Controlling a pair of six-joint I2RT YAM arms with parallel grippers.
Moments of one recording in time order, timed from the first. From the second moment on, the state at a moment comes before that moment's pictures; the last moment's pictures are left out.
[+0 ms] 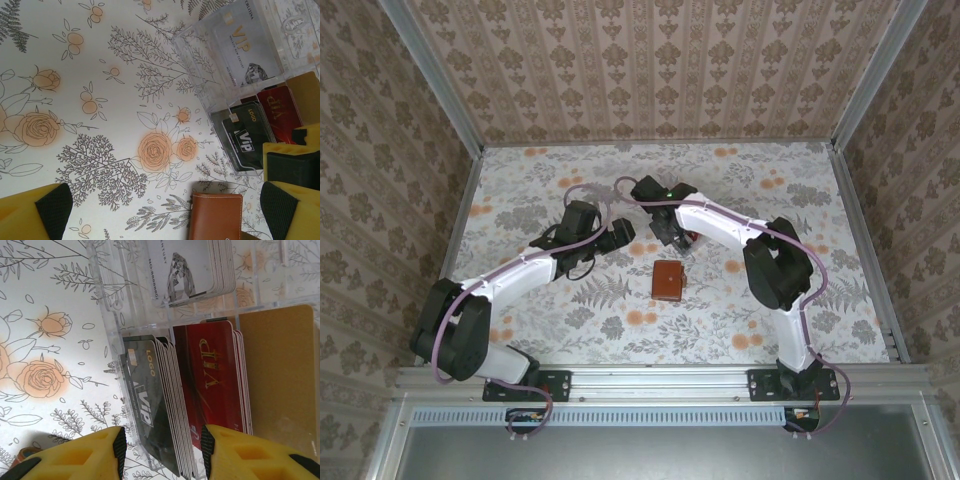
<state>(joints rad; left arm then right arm) -0.55 1.42 0.81 -0.15 0.11 -0.79 0.67 2.06 1.69 -0.94 0.41 0.17</state>
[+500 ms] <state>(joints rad) -0.55 1.42 0.81 -0.15 0.10 -0.80 0.68 2.06 1.69 -0.94 0.45 0.16</state>
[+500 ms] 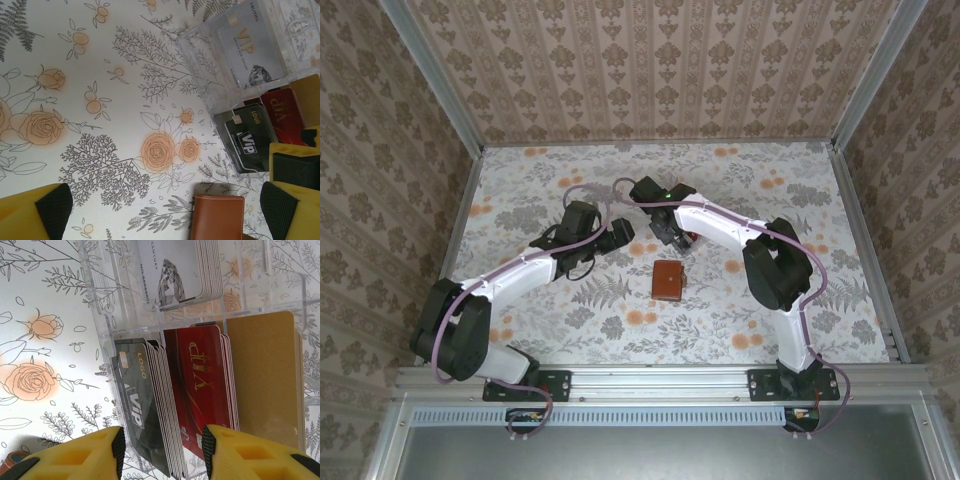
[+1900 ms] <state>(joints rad) -0.55 1.43 0.80 -0.17 0.09 -0.82 0.69 2.10 1.67 -0.92 0.54 0.13</state>
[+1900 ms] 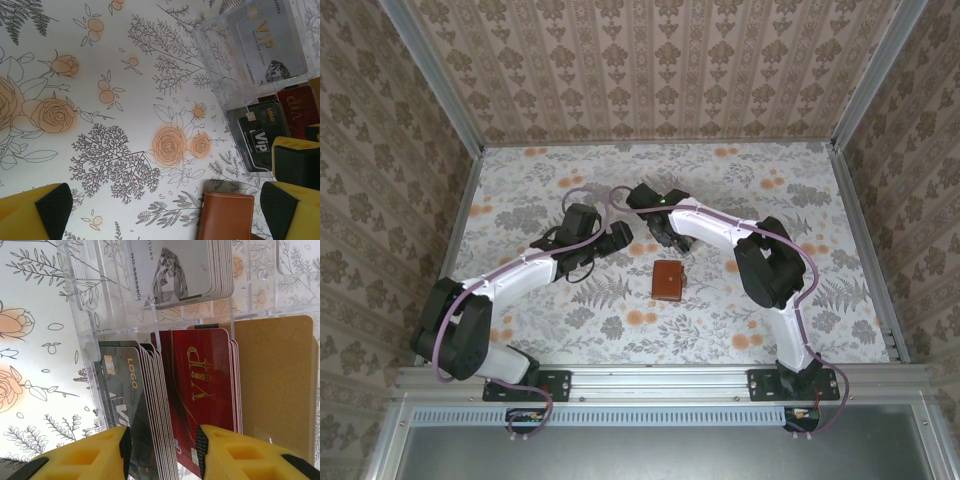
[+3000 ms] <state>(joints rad) -0.55 1.43 0.76 -0.16 0.09 -0.83 0.71 2.15 1.67 -0.92 0.58 0.10</state>
